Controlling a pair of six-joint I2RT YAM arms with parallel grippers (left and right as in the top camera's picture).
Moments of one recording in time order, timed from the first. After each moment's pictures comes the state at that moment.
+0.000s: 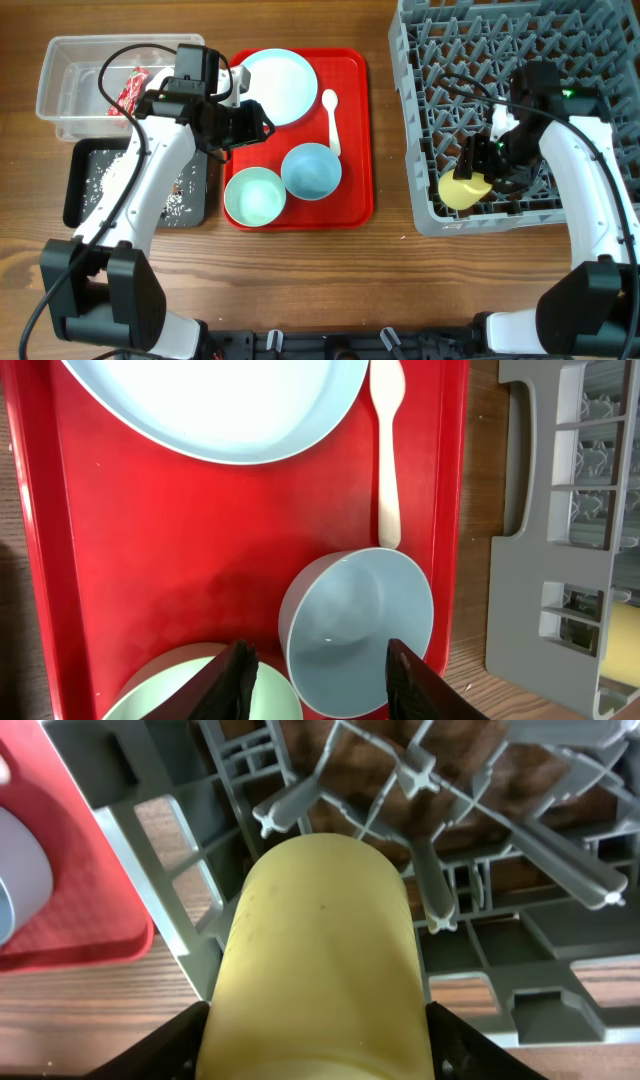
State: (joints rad) left arm -0.15 1.67 1.32 -0.81 0.40 -0.29; right arm -0.06 1.60 1.35 -1.33 -0.17 0.15
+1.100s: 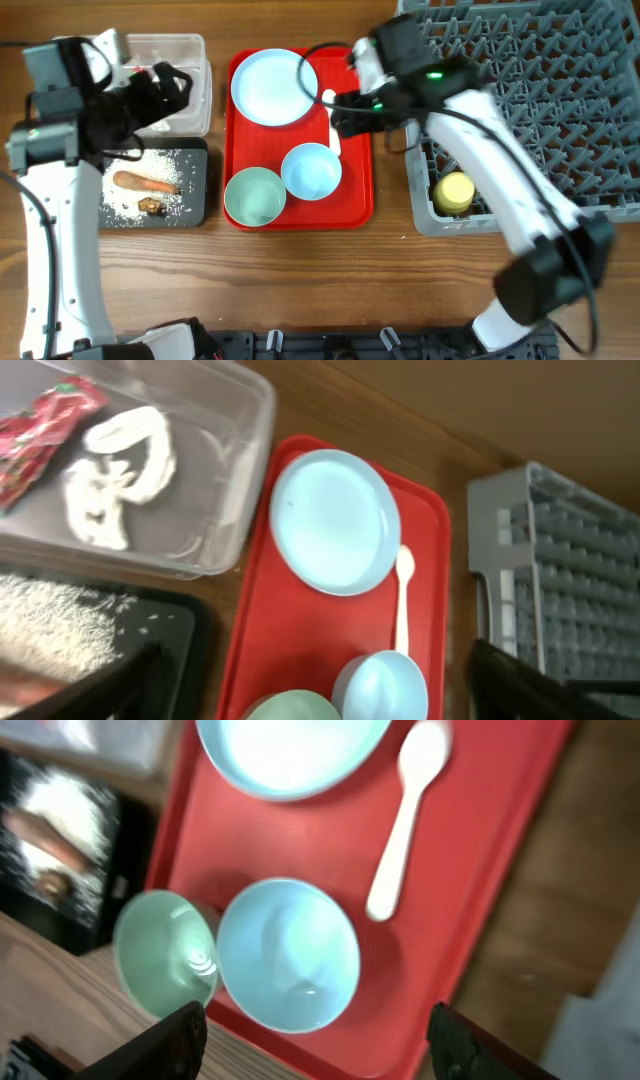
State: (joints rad) left arm 0.20 1.42 1.42 -0.87 0.39 -0.29; right arm 0.45 1.82 1.67 -1.01 -0.27 0.21
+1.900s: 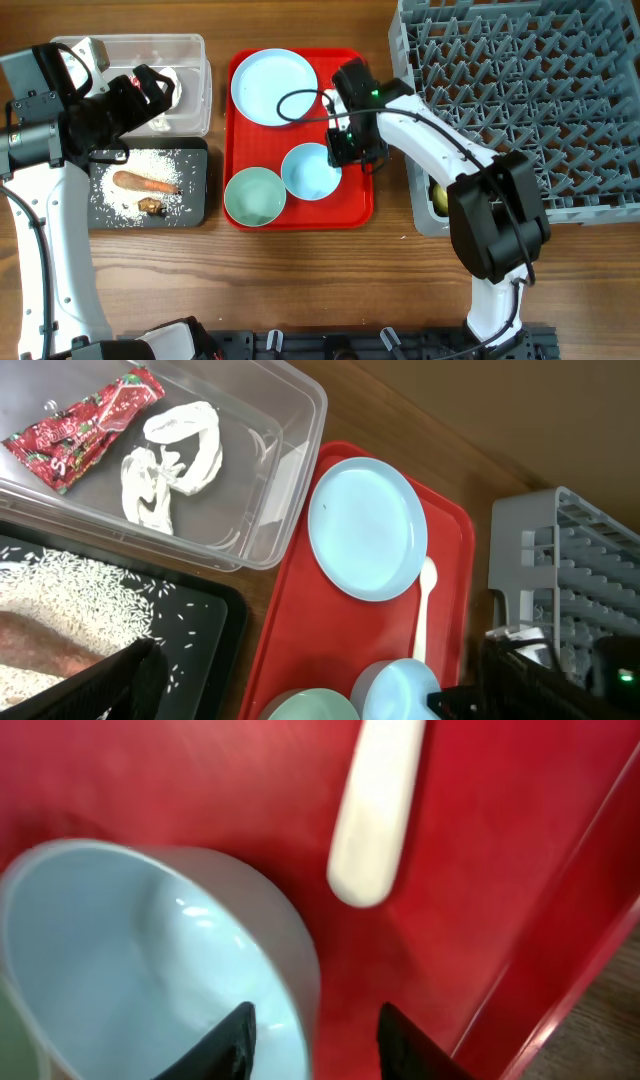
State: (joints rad) left arm 0.27 1.42 1.42 -0.90 0.39 -0.29; right arm 0.50 2.06 1.53 -0.89 -0.26 0.27
